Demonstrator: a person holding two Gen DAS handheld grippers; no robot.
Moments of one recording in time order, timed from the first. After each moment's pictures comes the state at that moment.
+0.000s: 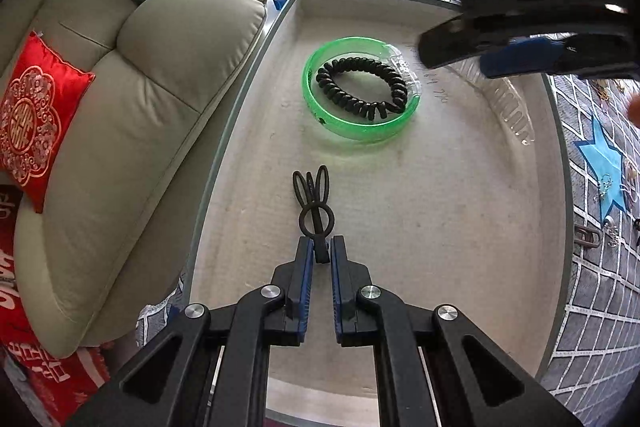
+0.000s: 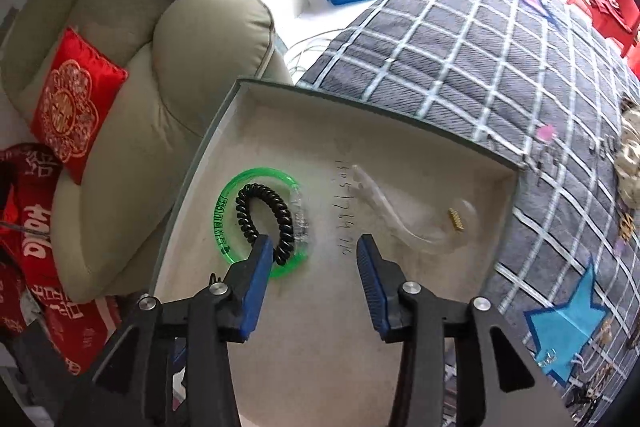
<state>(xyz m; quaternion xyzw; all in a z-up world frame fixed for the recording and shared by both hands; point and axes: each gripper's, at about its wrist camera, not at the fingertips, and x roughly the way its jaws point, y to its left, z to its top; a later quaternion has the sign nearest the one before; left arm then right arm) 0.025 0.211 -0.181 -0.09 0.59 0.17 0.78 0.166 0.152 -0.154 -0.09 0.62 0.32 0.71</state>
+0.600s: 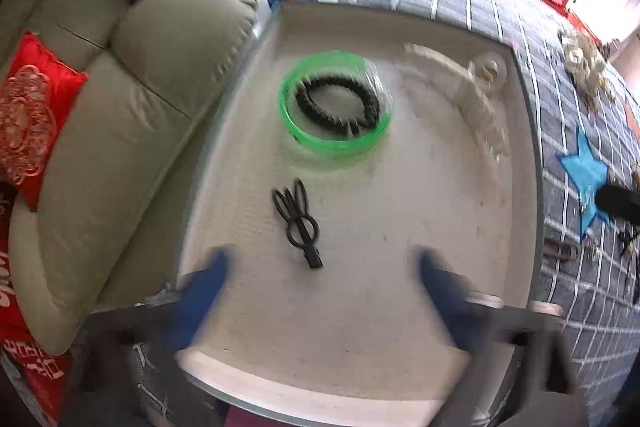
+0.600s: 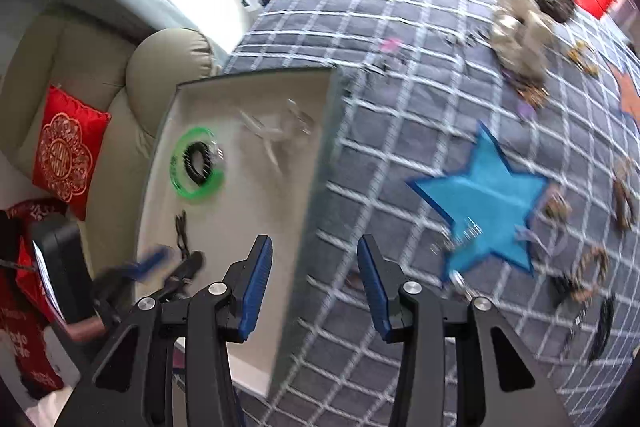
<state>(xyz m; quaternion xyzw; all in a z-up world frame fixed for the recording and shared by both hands) 0.033 0.202 -0.165 -0.10 0.58 0.18 0.79 0.131 0.013 -0.128 -0.01 0.63 0.24 0.74</state>
